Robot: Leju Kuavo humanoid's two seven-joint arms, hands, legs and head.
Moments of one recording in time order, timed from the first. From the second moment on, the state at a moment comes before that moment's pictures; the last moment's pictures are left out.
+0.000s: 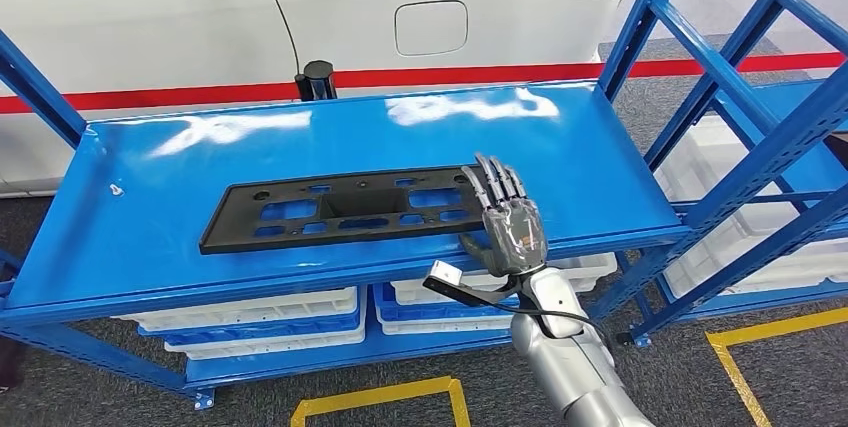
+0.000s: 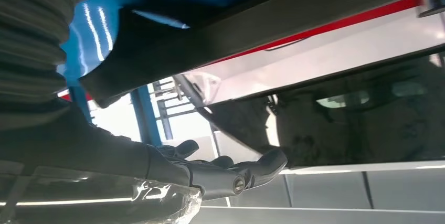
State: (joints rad) left arm -0.06 -0.18 -0.44 -0.14 0.83 0.66 -0.02; right arm -0.38 0.05 0.29 -0.95 1.32 -0.69 -0.23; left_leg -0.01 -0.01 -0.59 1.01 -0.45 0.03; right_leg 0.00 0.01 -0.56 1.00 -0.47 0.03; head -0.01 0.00
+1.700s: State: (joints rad) left arm -0.06 -0.18 -0.47 -0.14 0.80 0.66 -0.01; right arm -0.51 0.11 0.25 -0.79 1.35 -0.69 -0.29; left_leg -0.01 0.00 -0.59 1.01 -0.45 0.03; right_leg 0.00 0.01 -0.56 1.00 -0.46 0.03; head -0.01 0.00
